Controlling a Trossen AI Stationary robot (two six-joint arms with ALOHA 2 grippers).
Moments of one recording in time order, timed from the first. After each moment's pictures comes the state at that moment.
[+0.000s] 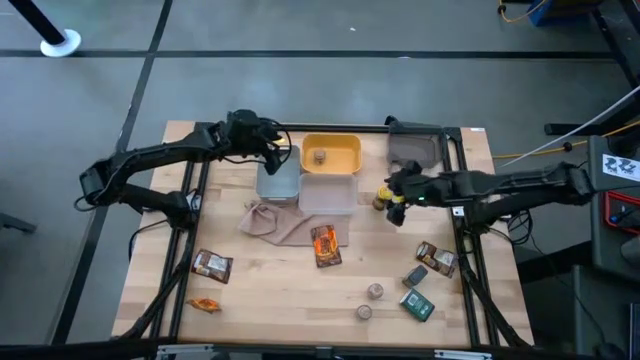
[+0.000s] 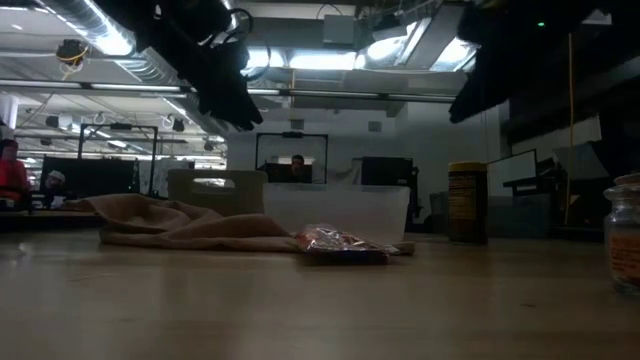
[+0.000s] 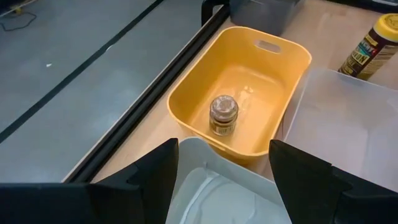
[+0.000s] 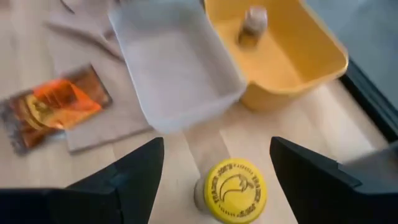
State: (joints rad) left arm 0.55 1.22 0.87 -0.27 -0.02 0.05; right arm 0.04 1.08 0.82 -0.58 0.36 0.26
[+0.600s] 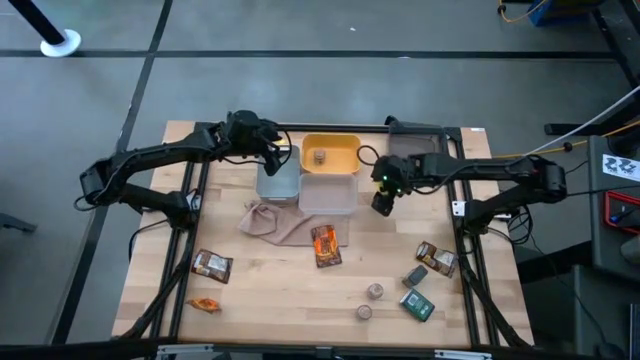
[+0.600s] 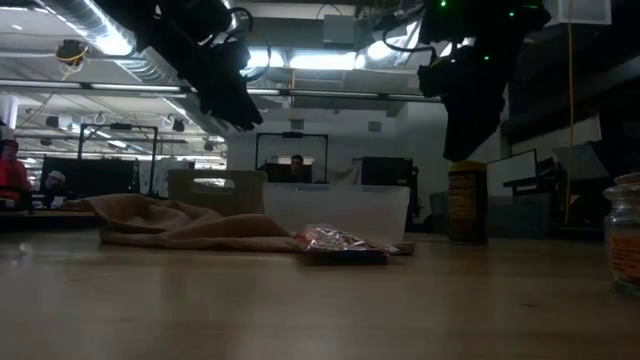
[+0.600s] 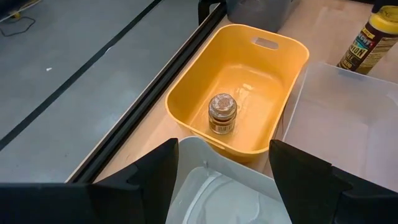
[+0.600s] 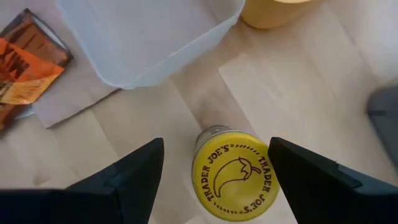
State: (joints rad) left arm 0.54 1.22 0.87 -0.28 -0.02 0.08; right arm -0.18 1.37 1.00 -0.81 0.08 0.34
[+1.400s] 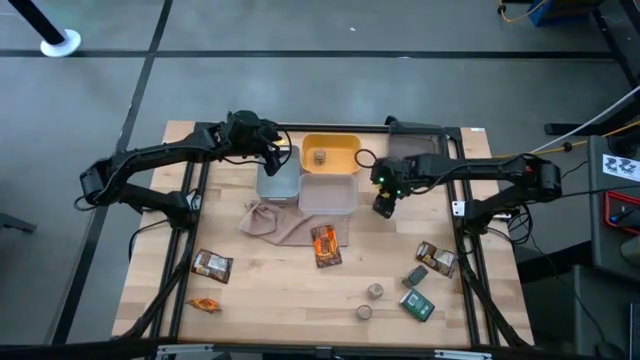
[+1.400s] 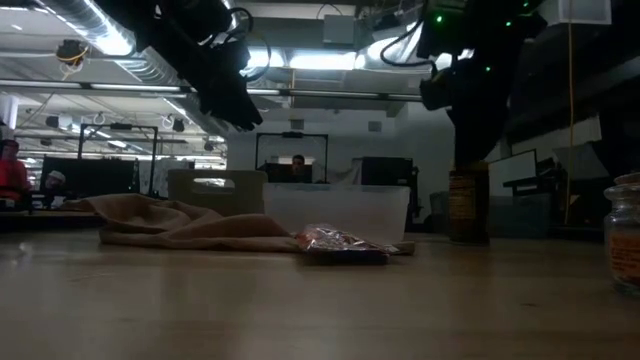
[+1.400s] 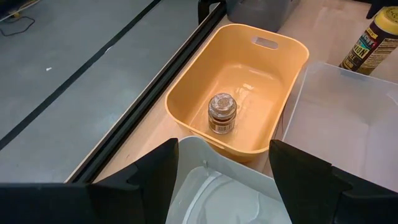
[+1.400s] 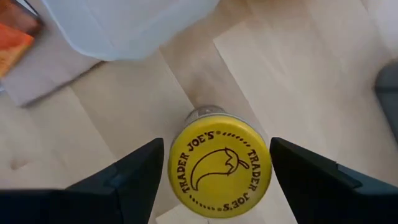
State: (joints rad) left arm 0.54 1.22 0.87 -0.28 -0.02 0.08; right arm -0.19 1.42 0.99 -0.85 0.07 0.34
